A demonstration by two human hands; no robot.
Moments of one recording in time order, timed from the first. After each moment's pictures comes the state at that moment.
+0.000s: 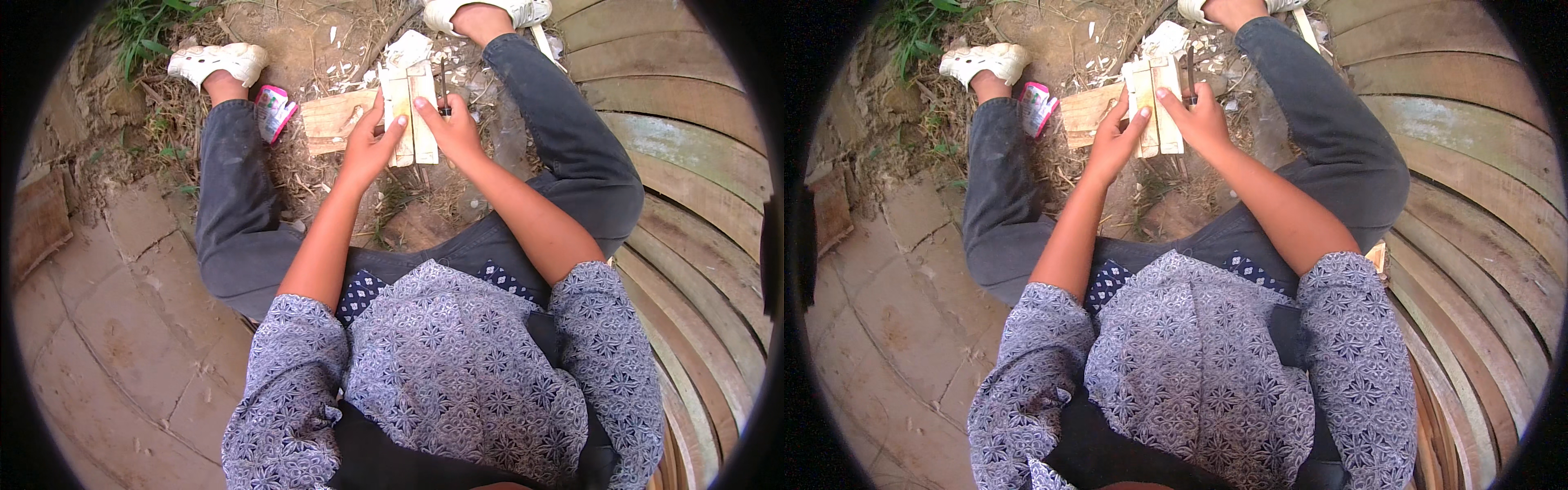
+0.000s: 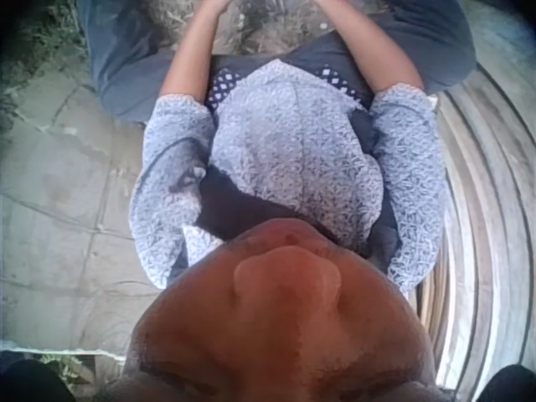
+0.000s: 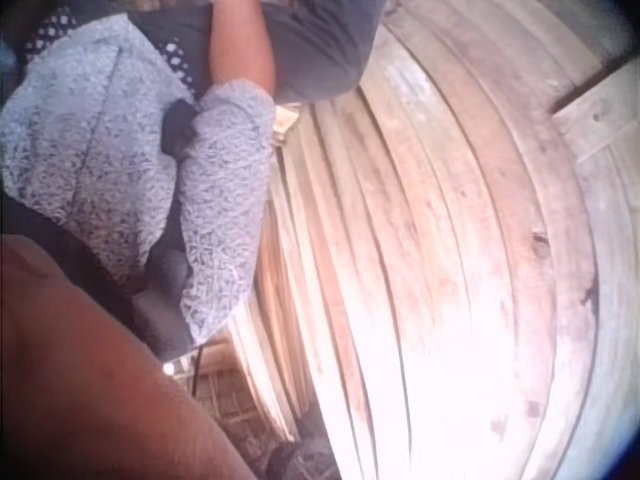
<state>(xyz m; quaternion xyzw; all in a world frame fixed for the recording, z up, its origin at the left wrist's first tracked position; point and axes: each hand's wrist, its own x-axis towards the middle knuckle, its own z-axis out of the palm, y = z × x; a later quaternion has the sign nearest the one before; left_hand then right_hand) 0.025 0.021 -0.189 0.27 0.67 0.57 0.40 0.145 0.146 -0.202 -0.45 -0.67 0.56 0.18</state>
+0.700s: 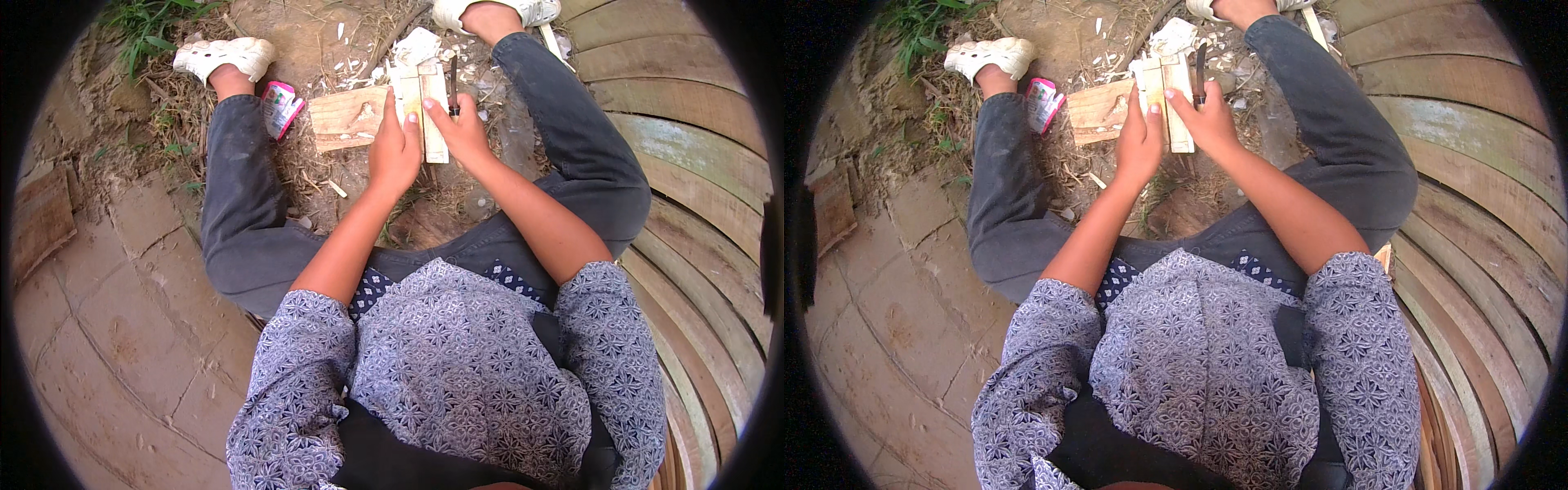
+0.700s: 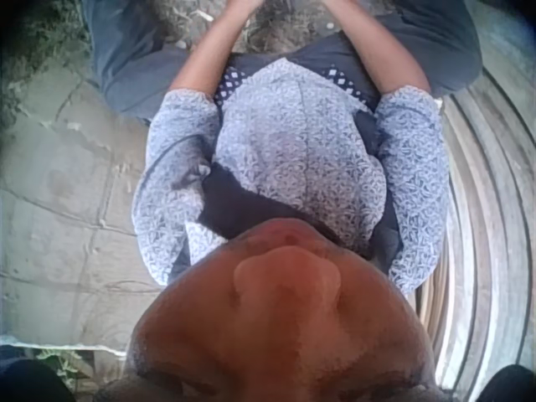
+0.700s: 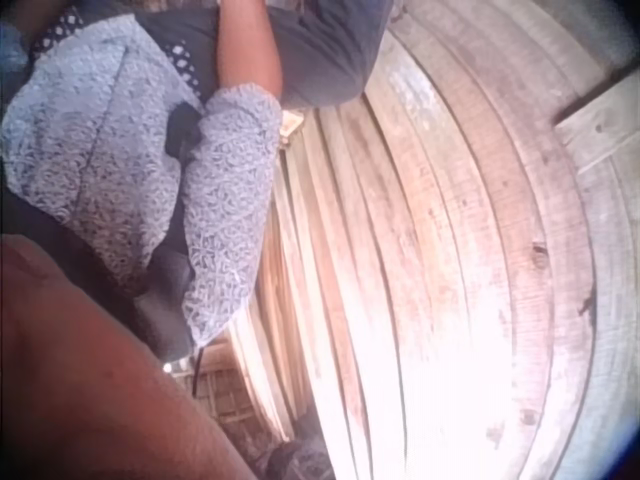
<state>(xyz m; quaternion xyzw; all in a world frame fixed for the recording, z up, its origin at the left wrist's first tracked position) 0.057 0.031 -0.167 0.32 0.81 0.42 0.26 0.146 0.143 -0.198 -0.45 -0.67 0.57 0.17</state>
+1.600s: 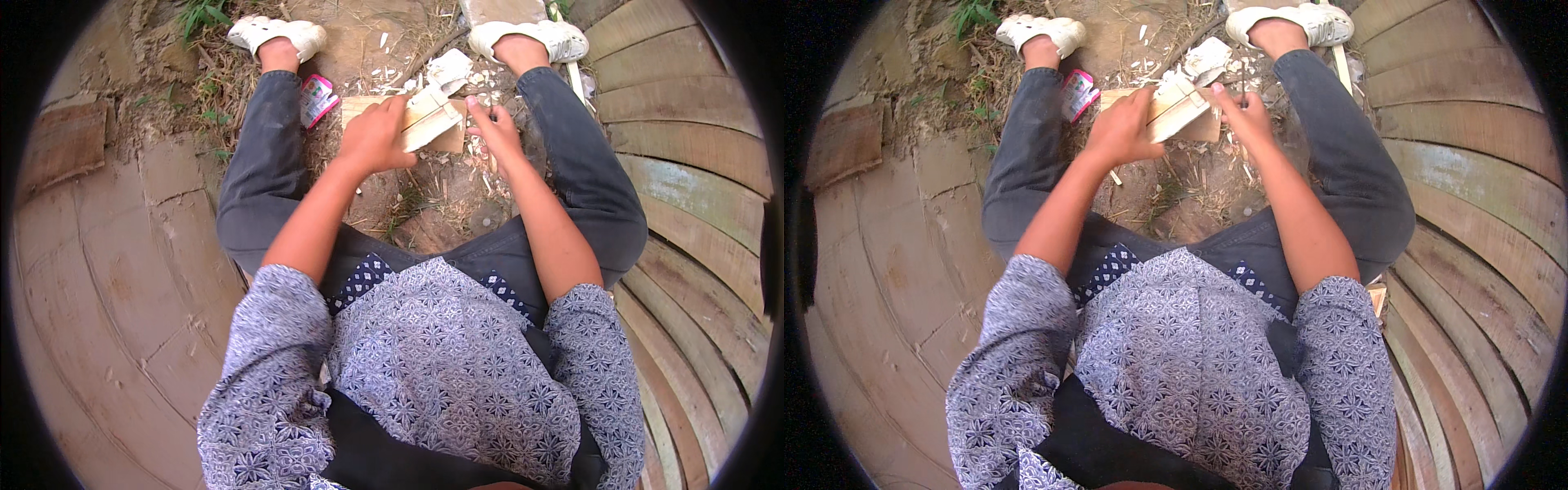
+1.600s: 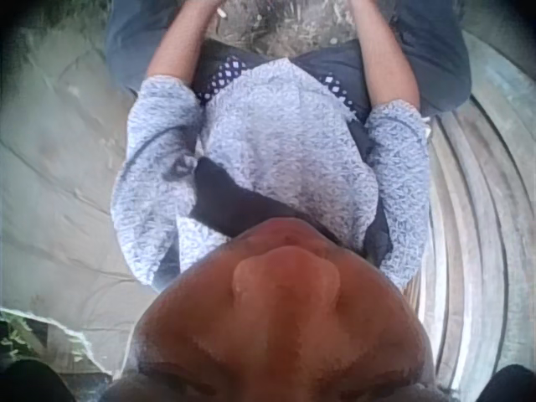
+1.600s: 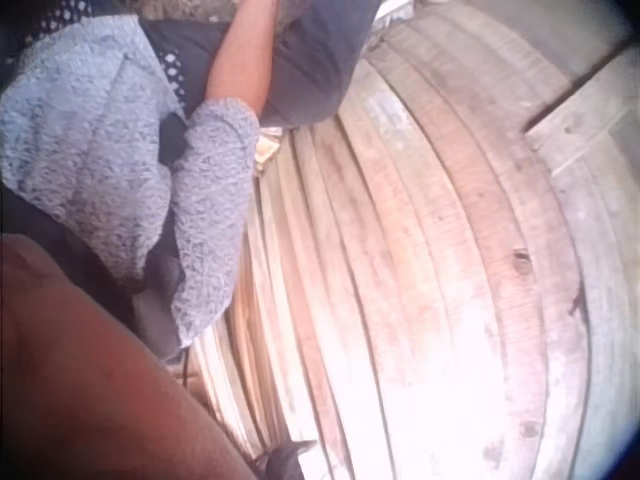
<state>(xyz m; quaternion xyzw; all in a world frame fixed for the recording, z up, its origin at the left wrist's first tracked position) -0.006 0.013 -0.102 0.53 0.83 0.09 0.16 0.153 0.188 -0.175 -0.47 -0.59 0.65 0.02</state>
